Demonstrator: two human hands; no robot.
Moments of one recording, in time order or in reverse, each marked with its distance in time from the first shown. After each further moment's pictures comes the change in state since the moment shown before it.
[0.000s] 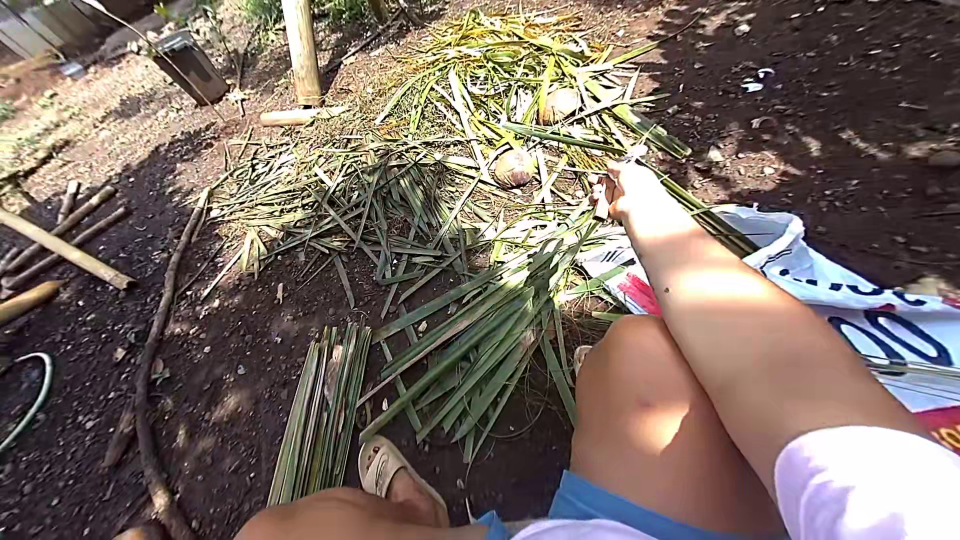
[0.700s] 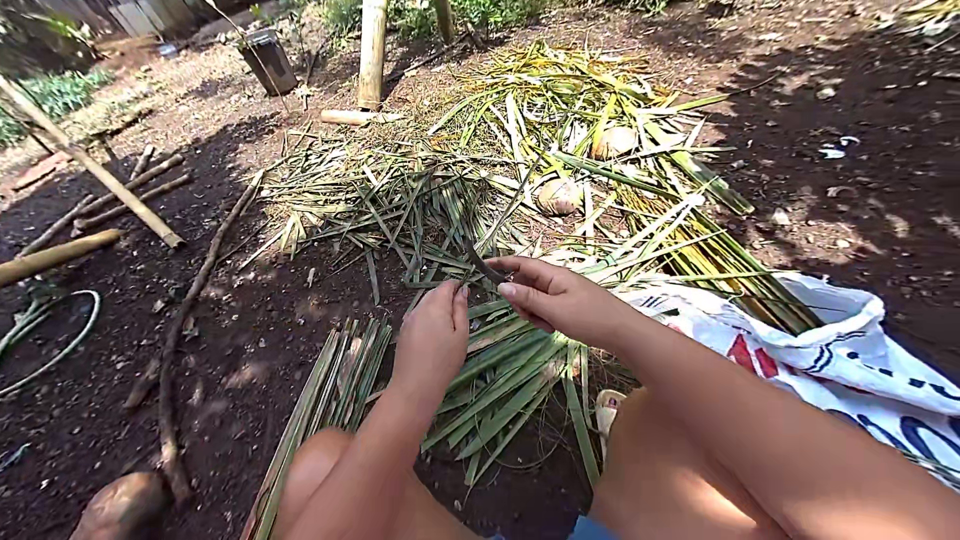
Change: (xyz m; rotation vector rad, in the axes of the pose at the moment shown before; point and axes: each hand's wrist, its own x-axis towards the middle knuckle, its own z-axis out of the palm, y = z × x) left_hand 0.132 -0.025 0.155 0.154 -0.134 0.972; right_hand -0.234 0.034 0.051 -0.864 -1.193 -0.344
